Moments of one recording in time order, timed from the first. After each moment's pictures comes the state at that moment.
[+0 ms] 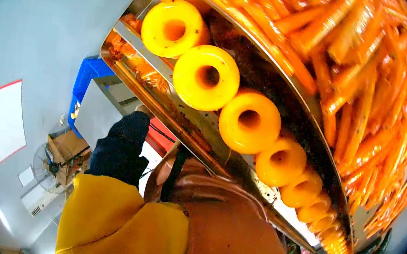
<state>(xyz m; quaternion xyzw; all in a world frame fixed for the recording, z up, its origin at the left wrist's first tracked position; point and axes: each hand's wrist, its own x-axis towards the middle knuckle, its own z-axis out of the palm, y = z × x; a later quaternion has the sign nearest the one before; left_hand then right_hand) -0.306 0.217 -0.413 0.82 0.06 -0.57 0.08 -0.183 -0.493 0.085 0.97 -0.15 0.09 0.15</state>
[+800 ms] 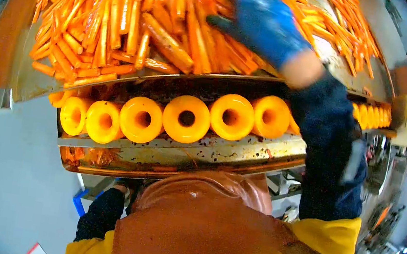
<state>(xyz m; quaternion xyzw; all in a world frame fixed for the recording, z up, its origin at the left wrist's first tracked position) -0.263 0.167 -0.302 0.77 -0.02 -0.57 0.30 -0.045 -0.332 0.042 0.99 0.07 0.12 0.00</state>
